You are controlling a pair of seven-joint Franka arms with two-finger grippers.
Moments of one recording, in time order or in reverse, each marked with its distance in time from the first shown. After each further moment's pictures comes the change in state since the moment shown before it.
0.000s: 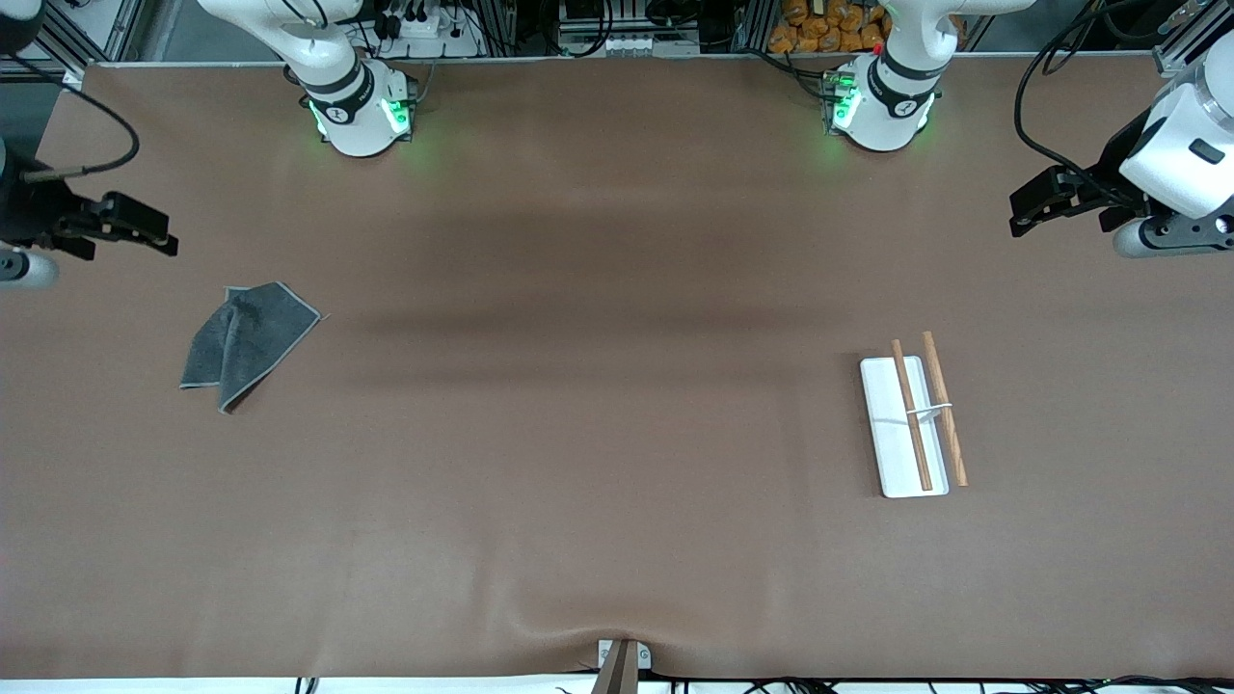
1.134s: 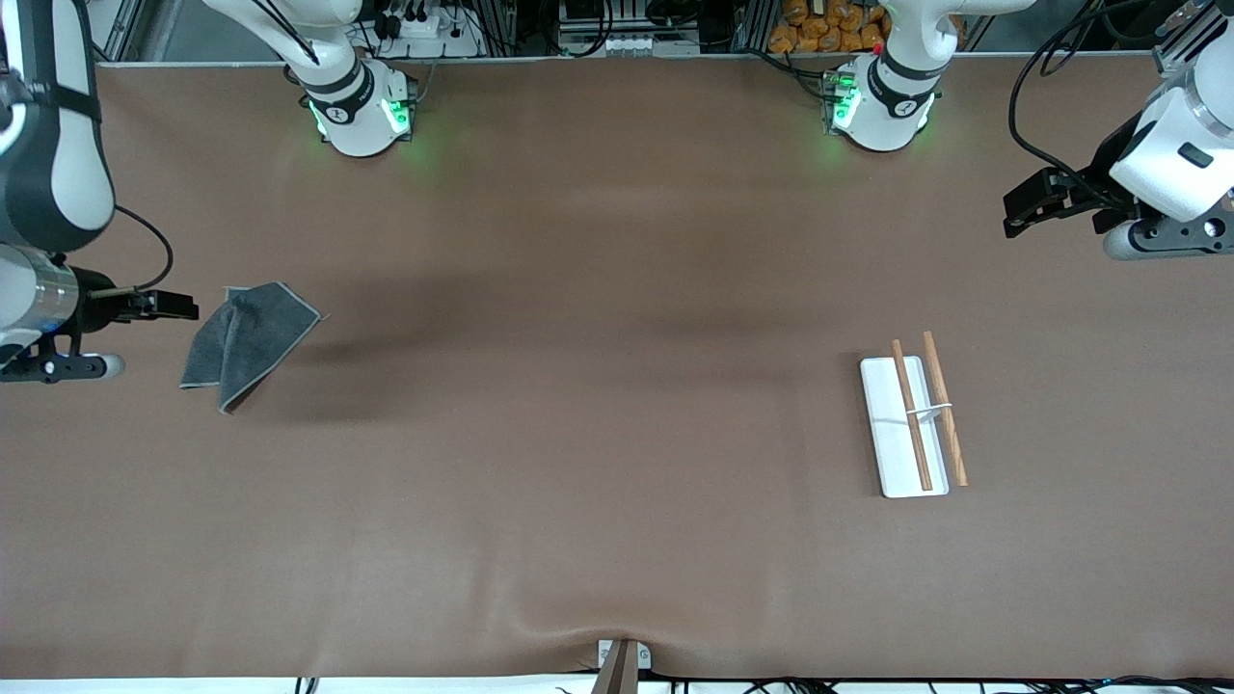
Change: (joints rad) left arm -0.005 0.005 -0.004 -0.001 -0.002 0.000 0.002; right arm -0.141 0.140 -0.004 -0.277 -0.073 0.291 -0.156
